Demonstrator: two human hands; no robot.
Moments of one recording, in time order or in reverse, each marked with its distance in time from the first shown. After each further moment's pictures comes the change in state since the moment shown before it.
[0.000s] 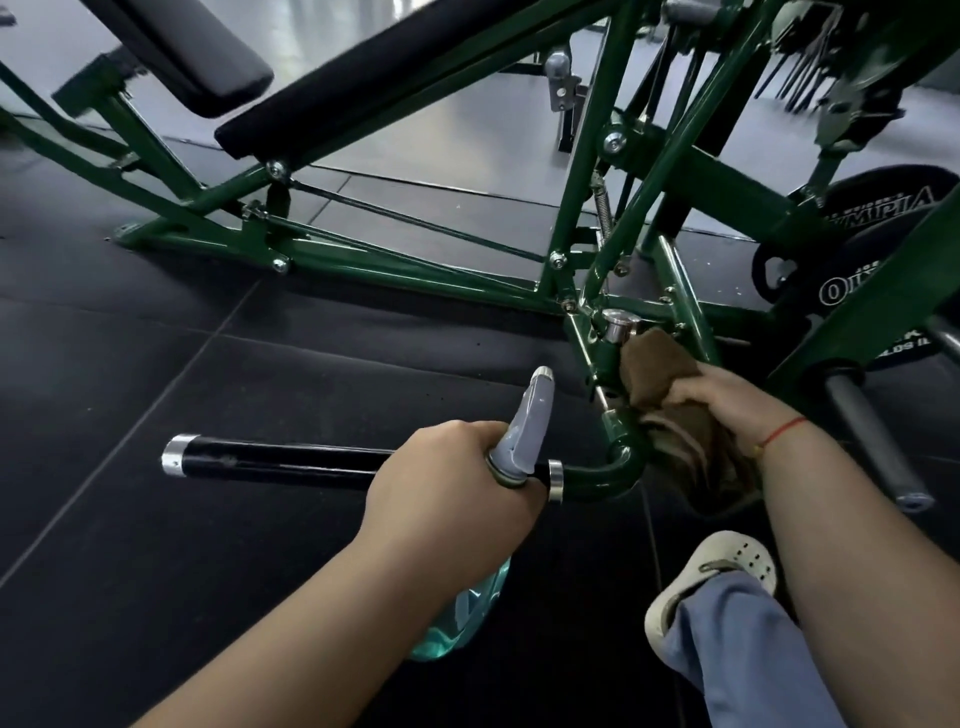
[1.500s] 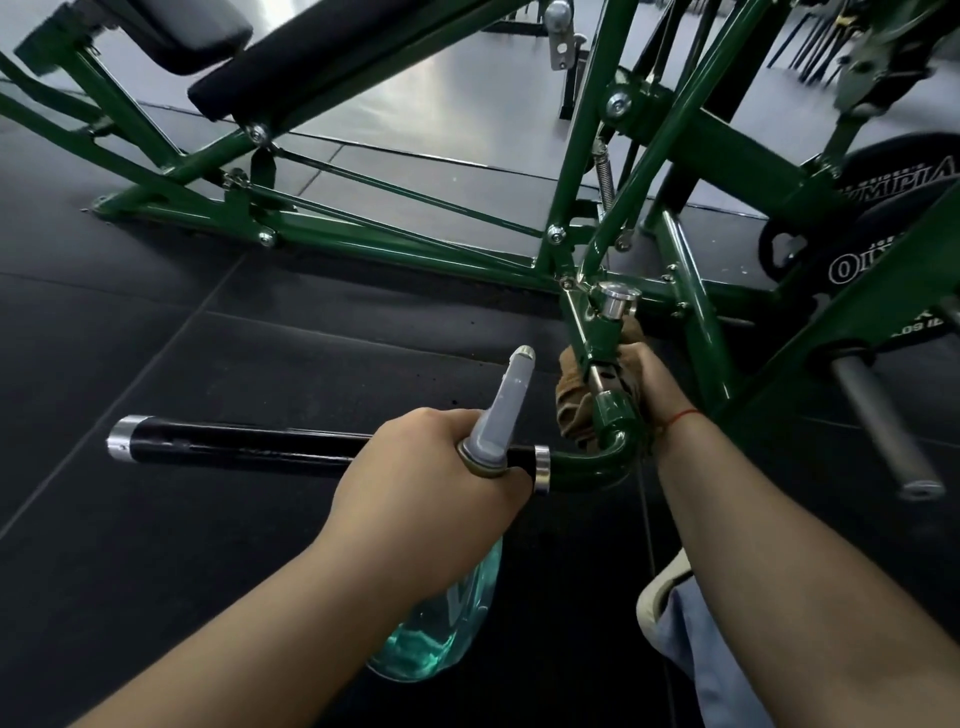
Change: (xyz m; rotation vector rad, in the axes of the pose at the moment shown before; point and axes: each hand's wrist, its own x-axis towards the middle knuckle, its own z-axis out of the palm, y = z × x) left_hand 0.005 -0.008 0.011 -0.186 -0.039 -0.022; right_hand 0.054 0.028 0.062 0.588 -0.056 0.052
